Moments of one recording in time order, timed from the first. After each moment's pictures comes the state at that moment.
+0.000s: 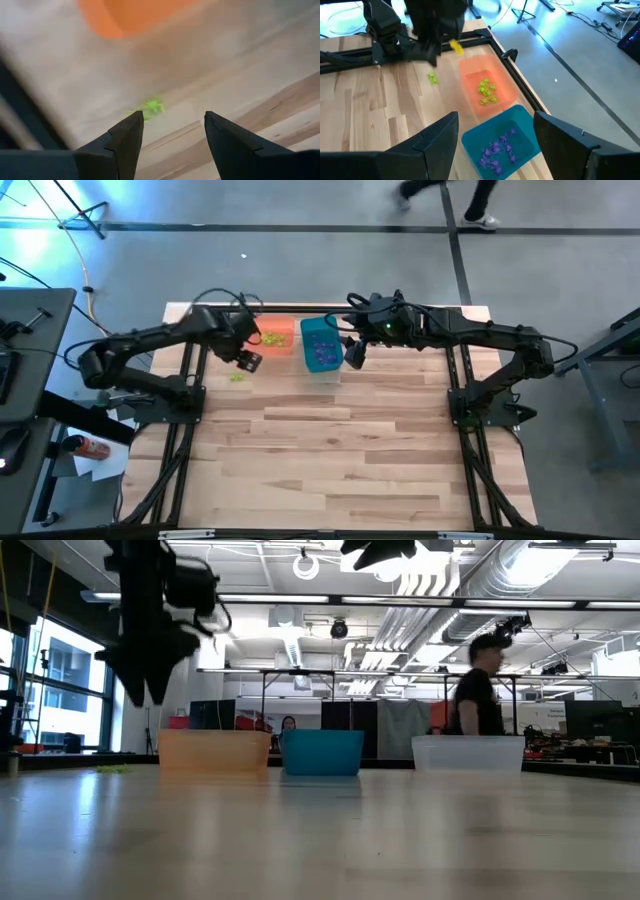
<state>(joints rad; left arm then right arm) 0.54 1.25 0.93 -1.10 -0.05 -0.54 -0.12 1.47 1.57 -0.65 0.28 0.06</state>
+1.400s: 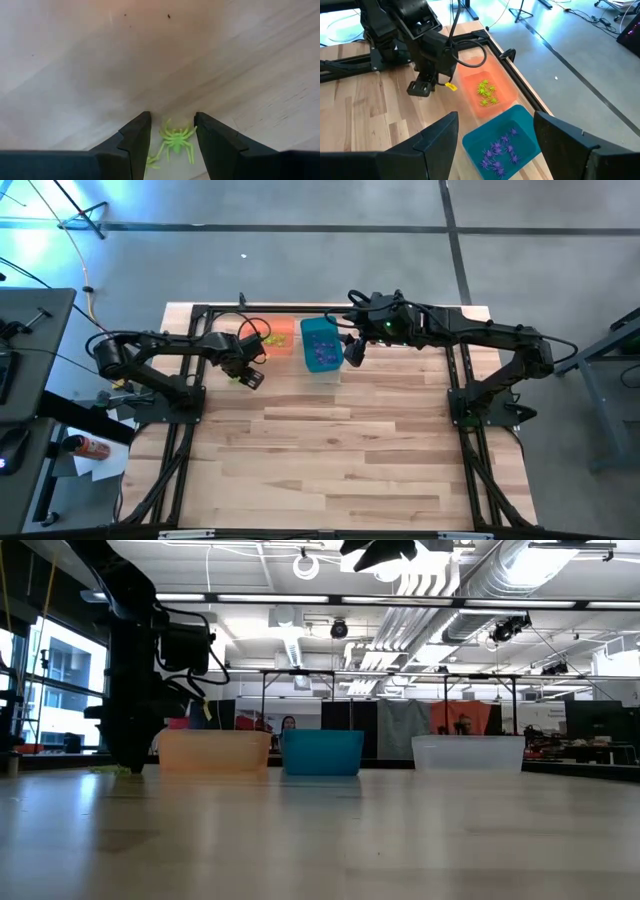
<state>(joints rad) 0.50 1.42 0.61 -0.68 -0.07 -0.49 -0.13 1.47 1.57 -0.65 0.28 0.10</state>
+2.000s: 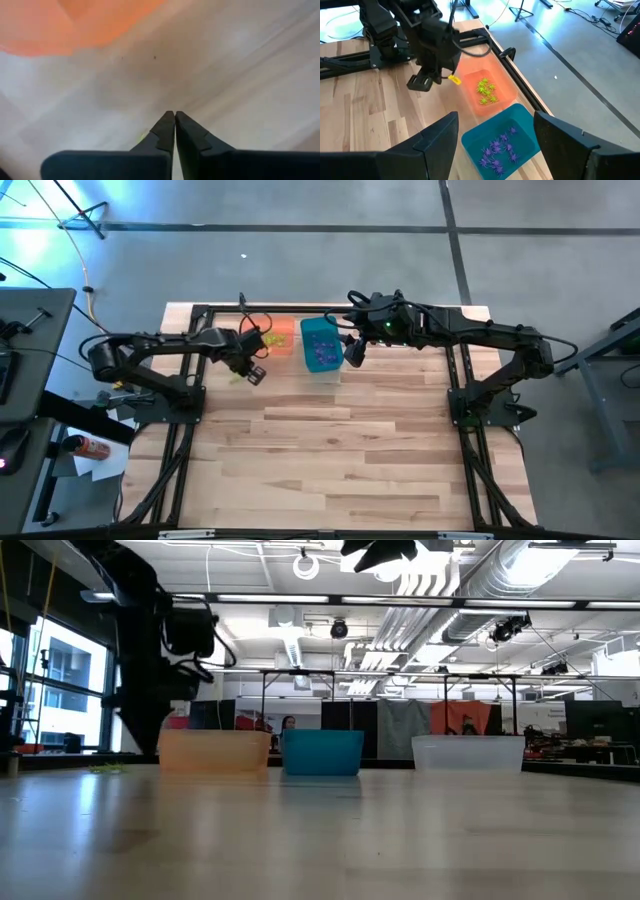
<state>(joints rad) 0.50 1.36 0.66 -0.71 -0.09 -0.42 -0.13 1.47 1.57 -0.65 0.28 0.09</state>
